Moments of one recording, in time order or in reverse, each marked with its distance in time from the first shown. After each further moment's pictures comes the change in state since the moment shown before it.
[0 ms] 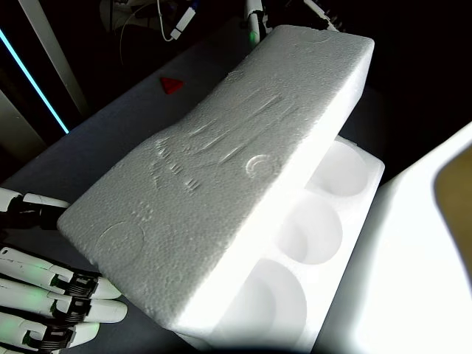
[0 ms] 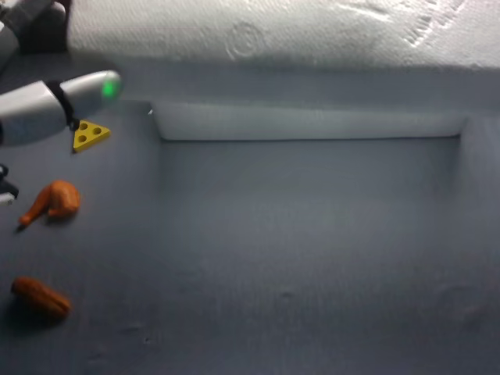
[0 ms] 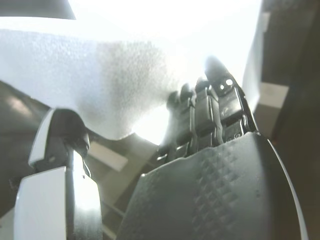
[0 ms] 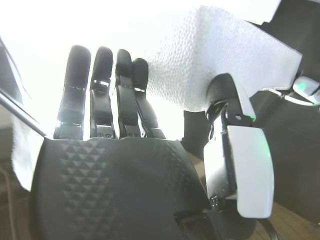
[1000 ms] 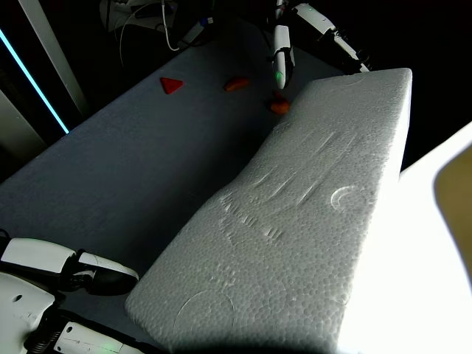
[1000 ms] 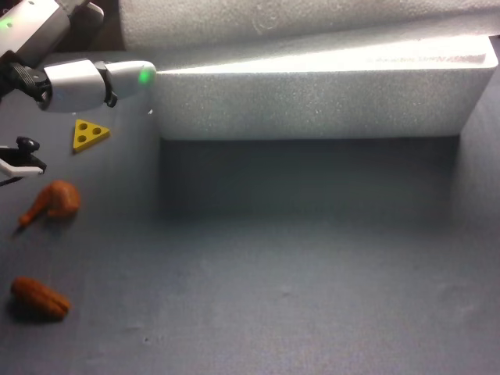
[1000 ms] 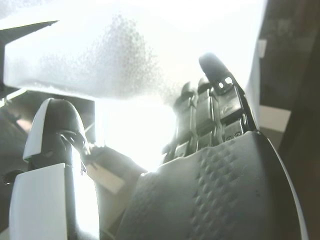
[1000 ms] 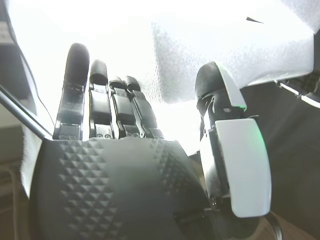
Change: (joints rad) left arm -0.157 -0.114 0.186 0.087 0.301 -0.063; right arm 0.212 -0.061 0.164 0.038 -0.255 -0.040
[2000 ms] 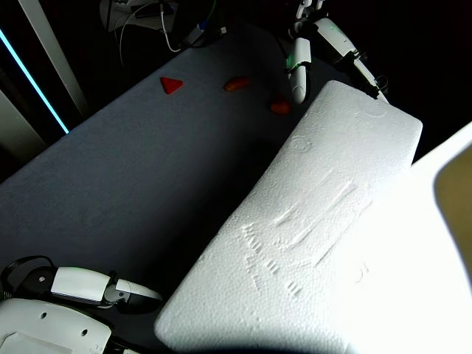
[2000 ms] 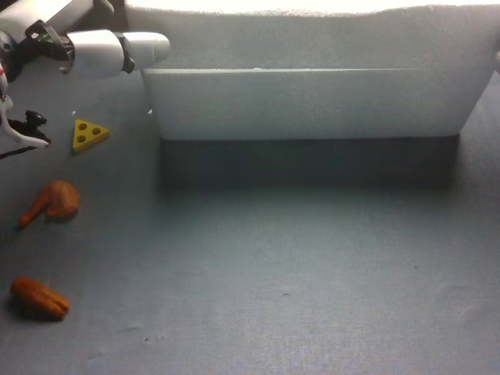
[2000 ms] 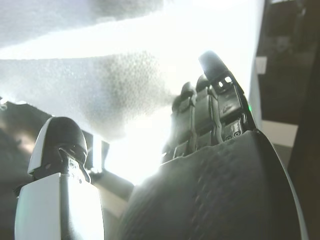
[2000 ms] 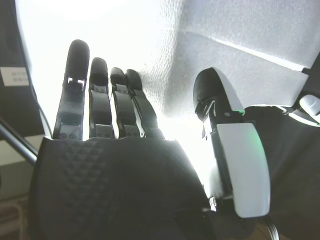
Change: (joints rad) left arm -0.130 -0.111 0.198 0.101 0.270 -0.038; right arm 0.056 -0.112 0.155 0.033 -0.224 -0.012
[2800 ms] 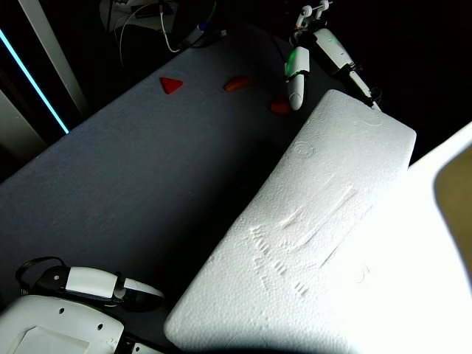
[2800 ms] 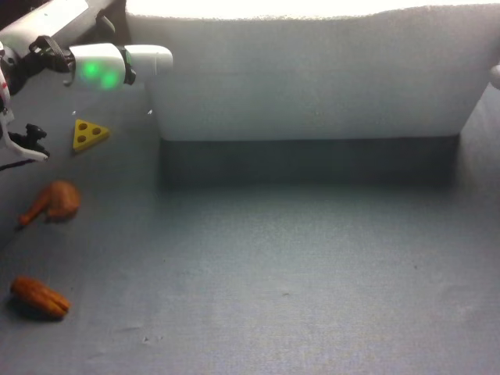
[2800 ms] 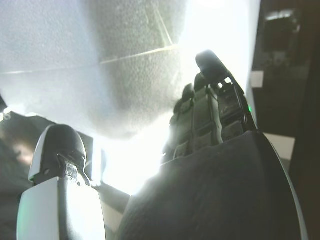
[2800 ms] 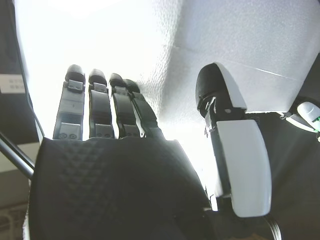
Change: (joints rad) left arm 0.041 0.000 0.001 0.003 0.000 -0.013; right arm 0.004 -0.002 -0.007 0.069 -0.041 -0.104
